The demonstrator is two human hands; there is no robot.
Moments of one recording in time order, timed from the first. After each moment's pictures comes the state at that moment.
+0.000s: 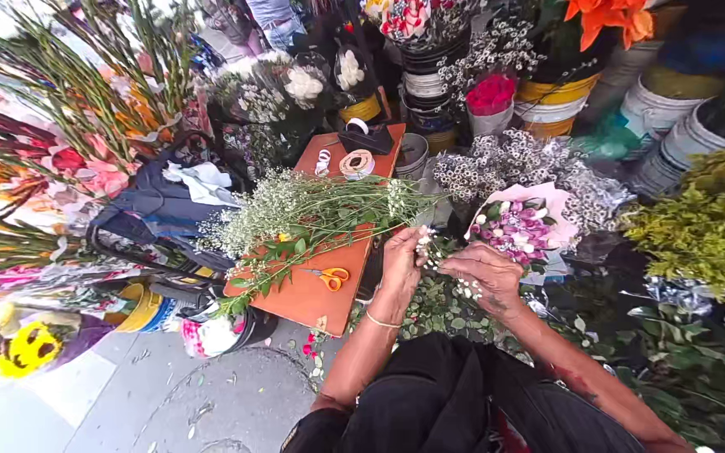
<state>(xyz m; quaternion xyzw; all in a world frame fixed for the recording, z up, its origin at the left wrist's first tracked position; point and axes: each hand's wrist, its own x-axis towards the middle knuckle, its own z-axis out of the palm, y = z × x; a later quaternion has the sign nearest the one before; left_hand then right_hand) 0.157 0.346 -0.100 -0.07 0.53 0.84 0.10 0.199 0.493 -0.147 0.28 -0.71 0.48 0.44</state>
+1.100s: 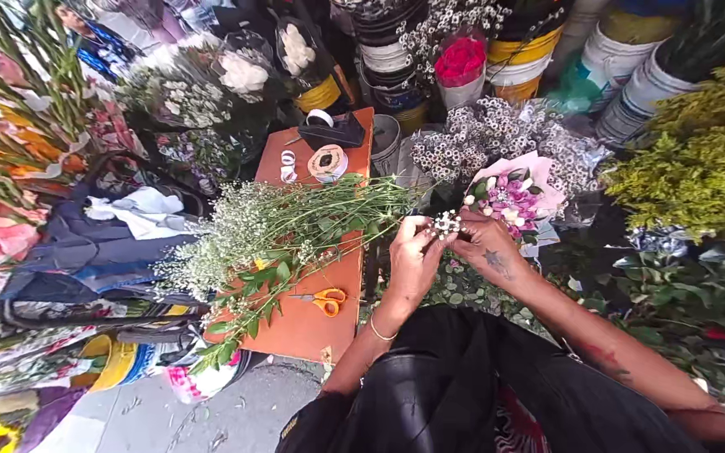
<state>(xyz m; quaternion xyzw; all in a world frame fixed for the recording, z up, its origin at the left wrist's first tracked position) 0.115 0.337 -0.113 0.27 0.79 0.54 -0.08 0.154 0.493 -0.113 0.03 -0.85 0.50 0.13</state>
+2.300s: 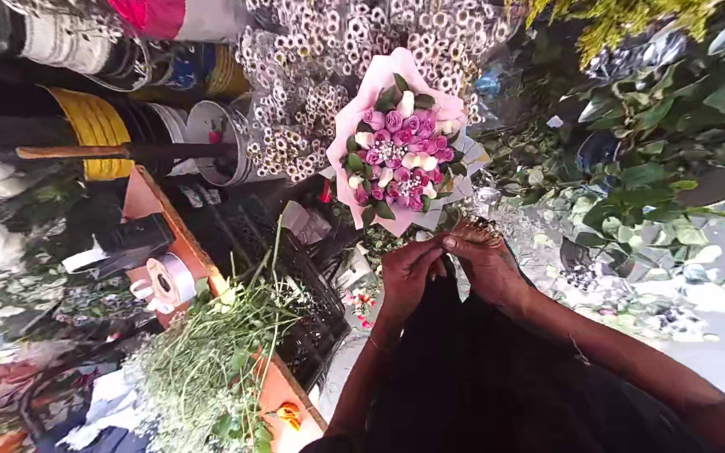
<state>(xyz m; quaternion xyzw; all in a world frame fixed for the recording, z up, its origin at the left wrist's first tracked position) 0.102 0.549 -0.314 0.29 0.69 0.56 0.37 0.212 0.653 -0.343 -0.34 -0.25 0.88 0.23</state>
